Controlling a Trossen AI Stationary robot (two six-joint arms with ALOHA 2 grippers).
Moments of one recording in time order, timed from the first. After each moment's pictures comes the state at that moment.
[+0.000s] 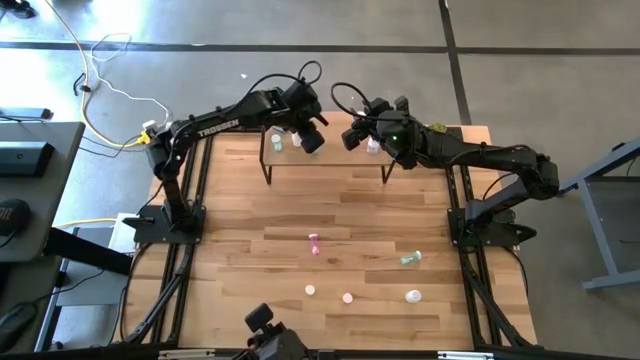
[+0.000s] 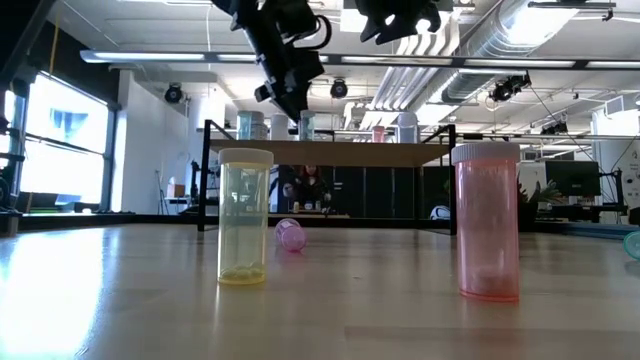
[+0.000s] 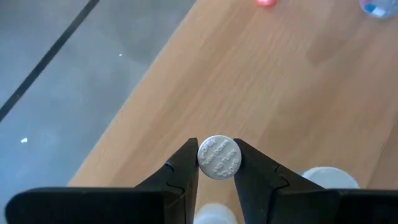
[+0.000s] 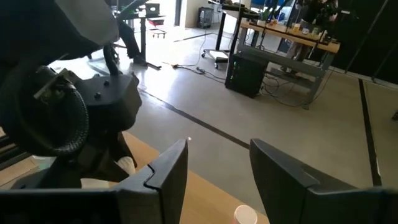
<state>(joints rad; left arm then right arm) 0.64 1.83 1.72 -0.83 -0.14 0.03 -0.22 1.42 1.33 -0.20 0.78 0.08</state>
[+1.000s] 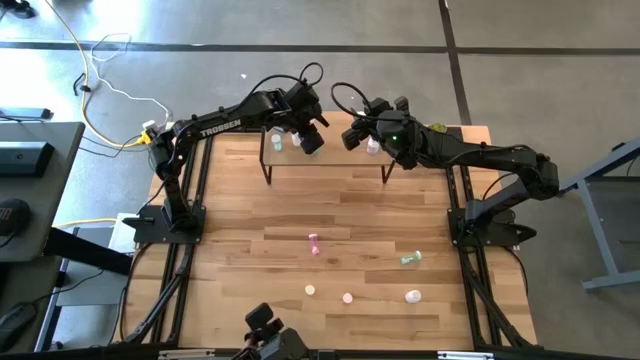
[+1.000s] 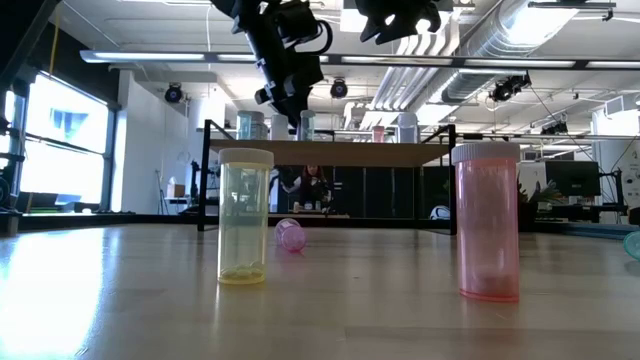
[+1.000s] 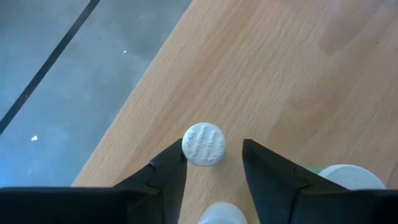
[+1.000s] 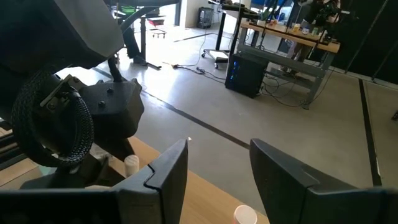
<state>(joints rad) 0.64 1.85 1.72 -0.84 -0.16 0.06 -0.22 1.42 1.33 -0.20 0.78 0.08</state>
